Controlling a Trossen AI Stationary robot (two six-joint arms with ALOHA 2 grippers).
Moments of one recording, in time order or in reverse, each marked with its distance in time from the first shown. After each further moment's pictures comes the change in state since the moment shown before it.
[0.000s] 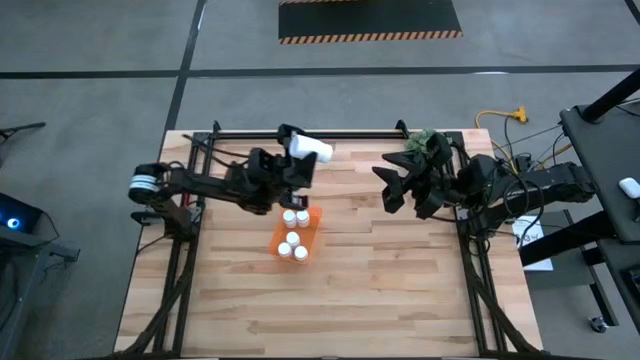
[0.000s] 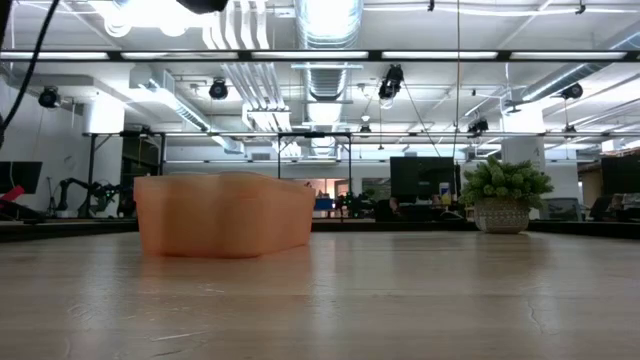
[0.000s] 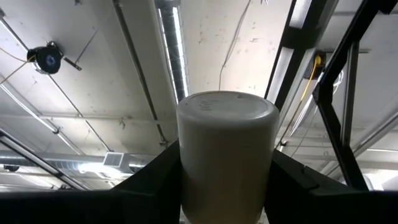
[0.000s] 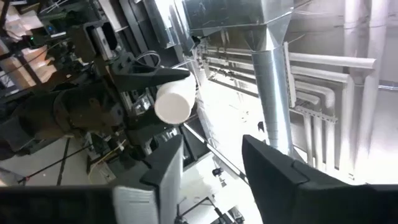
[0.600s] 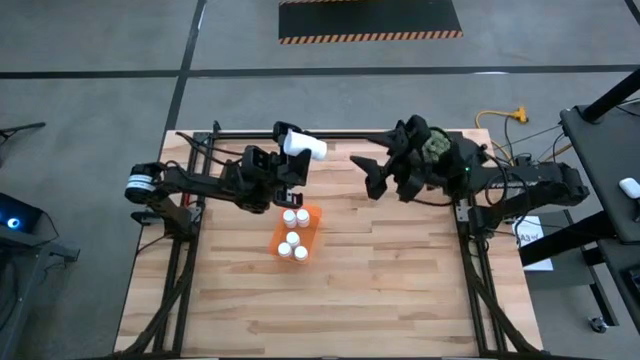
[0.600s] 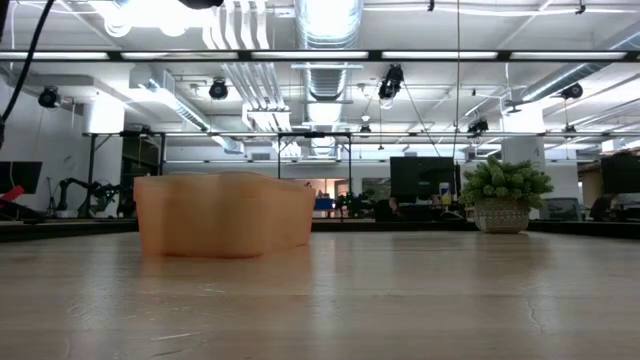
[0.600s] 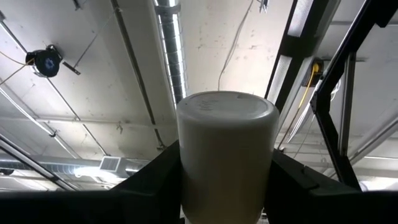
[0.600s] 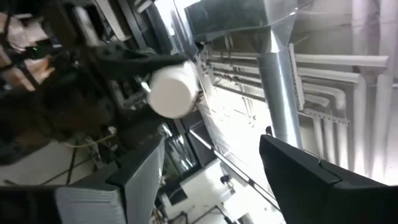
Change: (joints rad) left arm 0.003 -0.026 -0.001 0.000 0.004 -0.014; right arm -0.147 0.143 0.149 -0.019 -0.169 0.103
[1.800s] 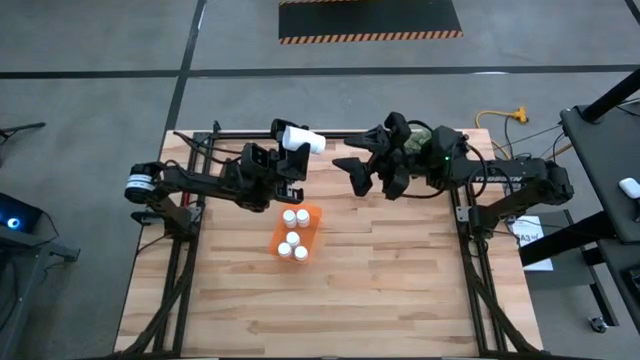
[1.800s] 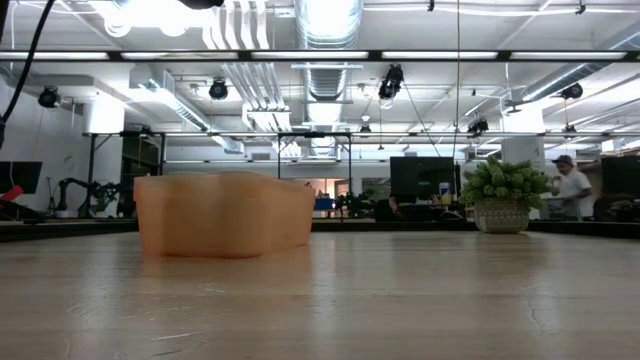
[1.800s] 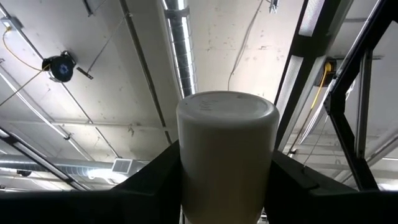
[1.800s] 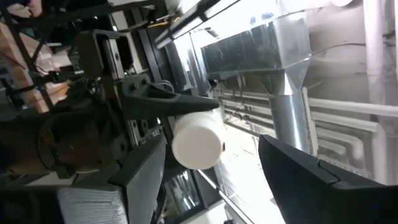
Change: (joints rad) left arm 0.007 -0.003 0.004 0.000 -0.034 0.019; right arm -0.071 0.137 0.135 0.002 -0.247 -0.037
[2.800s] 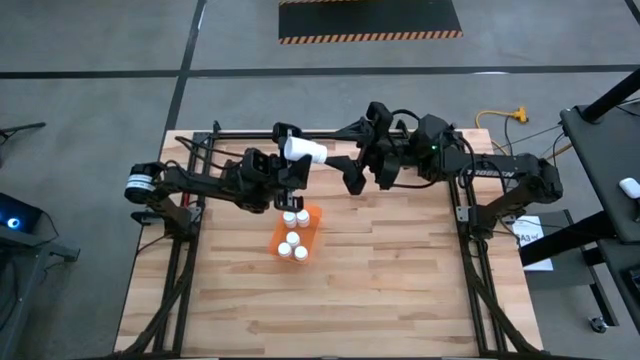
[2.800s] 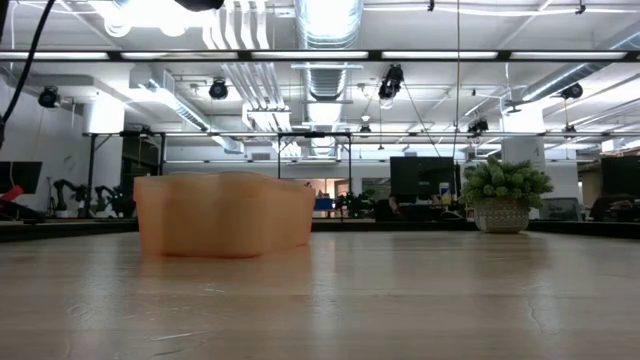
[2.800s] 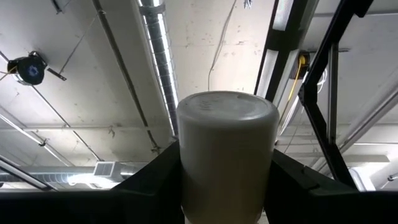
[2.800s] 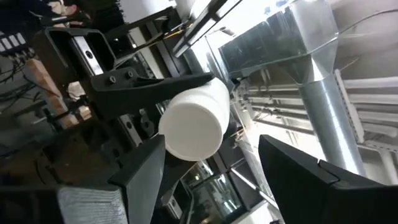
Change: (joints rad) left arm -0.002 0.000 -0.017 0.000 0.095 0.023; right arm -0.035 0.085 0.139 -0.110 -0.087 0.191
